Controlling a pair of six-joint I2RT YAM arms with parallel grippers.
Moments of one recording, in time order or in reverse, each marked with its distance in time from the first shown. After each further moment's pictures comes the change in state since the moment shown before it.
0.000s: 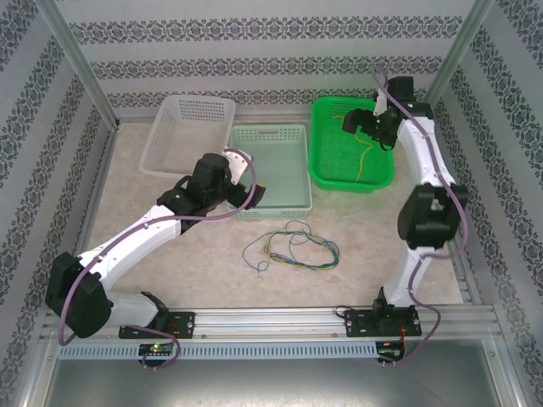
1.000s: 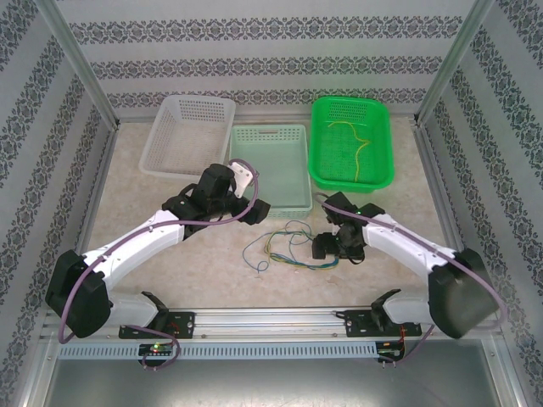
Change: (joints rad) left arm -0.031 -0.003 -0.051 -0.026 0.112 -0.084; right arm 0.557 -0.546 -1.088 0.010 0.195 0.292
